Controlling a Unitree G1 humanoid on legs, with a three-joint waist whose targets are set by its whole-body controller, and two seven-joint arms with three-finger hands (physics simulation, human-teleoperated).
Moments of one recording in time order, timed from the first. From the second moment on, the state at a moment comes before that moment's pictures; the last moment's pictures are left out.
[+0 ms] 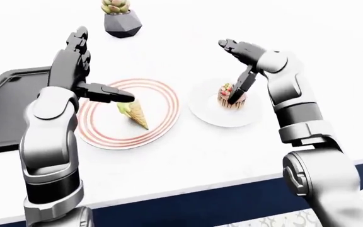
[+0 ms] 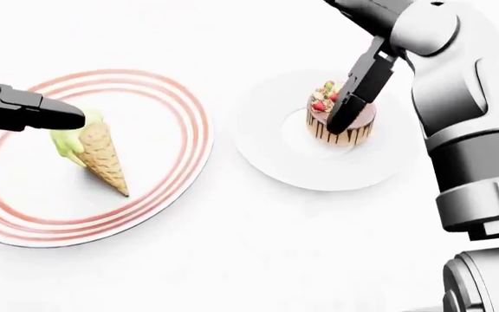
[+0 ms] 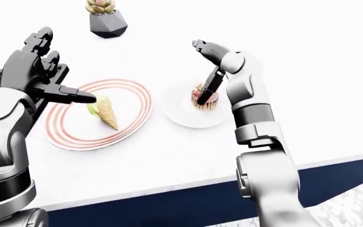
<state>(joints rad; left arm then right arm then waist) -0.70 0.41 0.22 -0.22 0.10 0.80 -0.23 -1.19 -0.34 -0.01 0.75 -0.69 0.22 0.66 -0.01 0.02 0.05</state>
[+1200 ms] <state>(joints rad) -0.70 0.42 0.23 -0.24 0.09 0.82 -0.23 -1.10 -0.34 -0.03 0.66 -0.85 0.15 0.81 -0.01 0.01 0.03</state>
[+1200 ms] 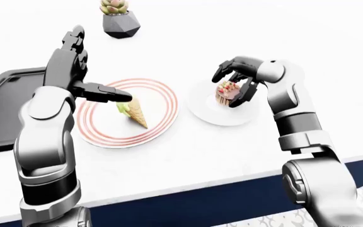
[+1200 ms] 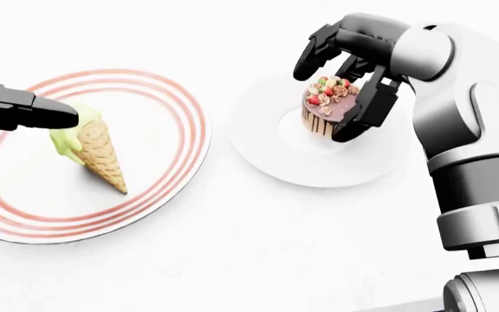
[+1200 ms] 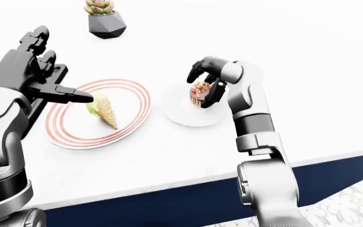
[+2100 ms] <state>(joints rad) -0.89 0.68 0.12 0.20 0.31 0.38 -0.62 -1.13 -0.35 -0.14 0.30 -0.37 0.67 0.56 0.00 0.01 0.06</state>
